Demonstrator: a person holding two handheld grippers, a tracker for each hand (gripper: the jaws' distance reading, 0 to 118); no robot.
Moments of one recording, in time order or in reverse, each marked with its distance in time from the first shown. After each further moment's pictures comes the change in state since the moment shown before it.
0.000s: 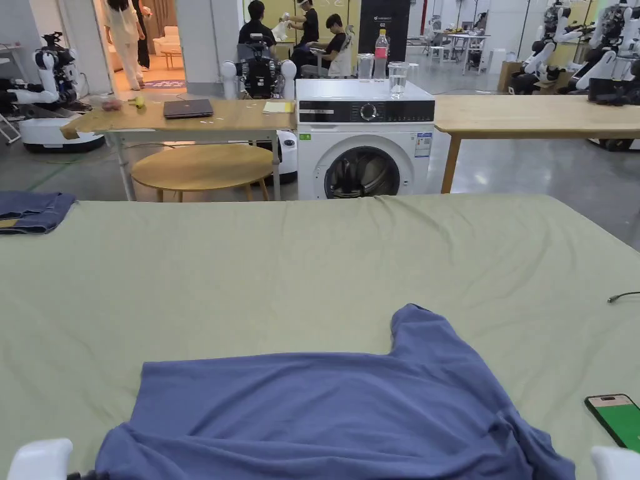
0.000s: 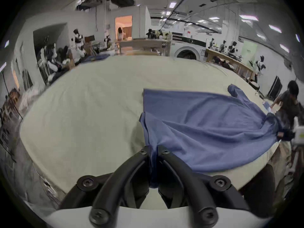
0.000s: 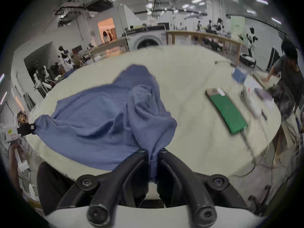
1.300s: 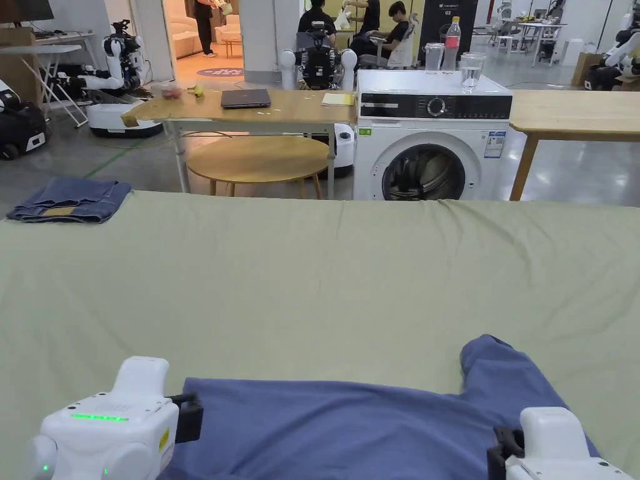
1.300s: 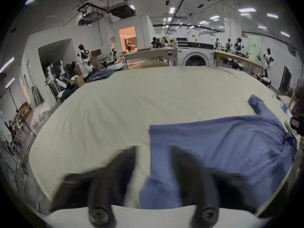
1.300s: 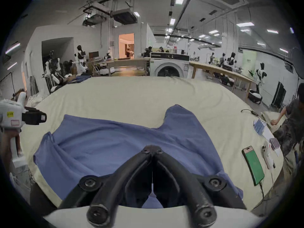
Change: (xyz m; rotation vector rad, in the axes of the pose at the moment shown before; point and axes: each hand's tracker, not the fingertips) left arm 0.027 0.131 -0.094 0.097 0.172 -0.158; right arm -0.162 0.099 -0.043 0.293 0.007 0.242
